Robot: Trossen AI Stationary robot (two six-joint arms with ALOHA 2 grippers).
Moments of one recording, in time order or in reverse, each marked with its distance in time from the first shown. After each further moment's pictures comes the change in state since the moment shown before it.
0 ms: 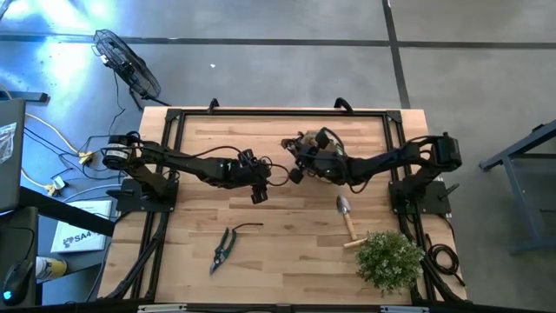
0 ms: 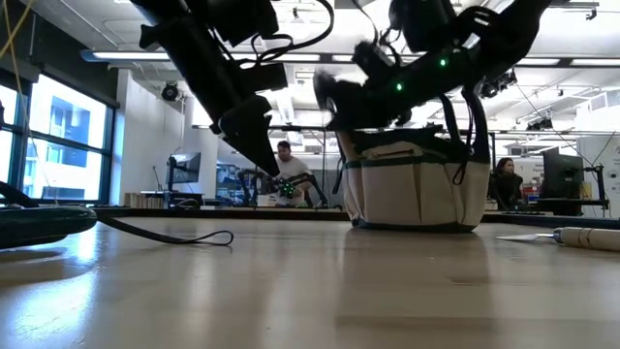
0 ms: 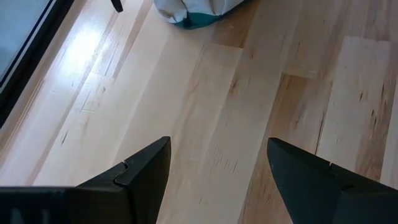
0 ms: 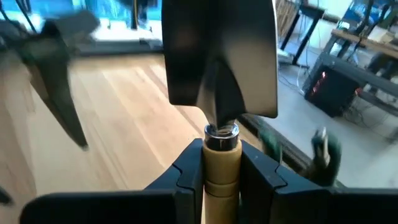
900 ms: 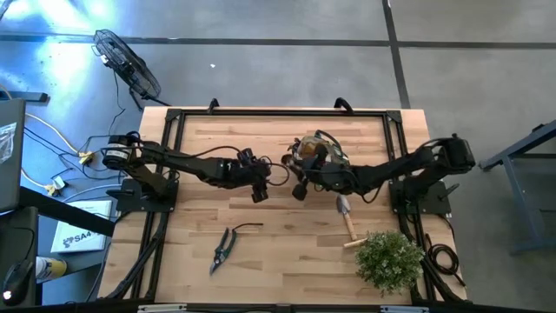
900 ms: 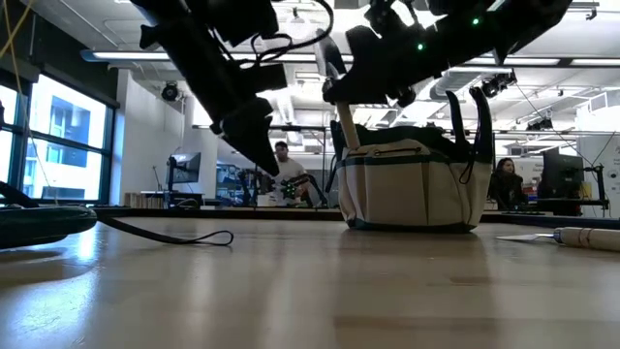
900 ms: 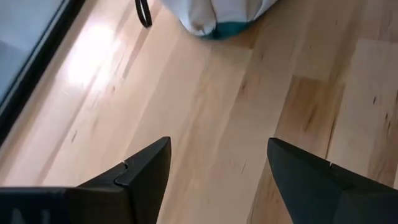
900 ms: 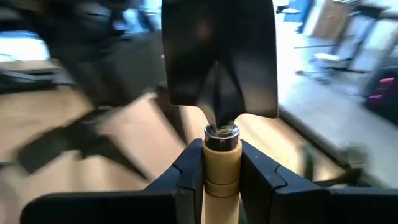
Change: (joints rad) left arm 0.000 0.000 0.000 -0.002 -0.029 -0.008; right arm 0.143 -0.103 0.000 -0.097 -0.035 0.086
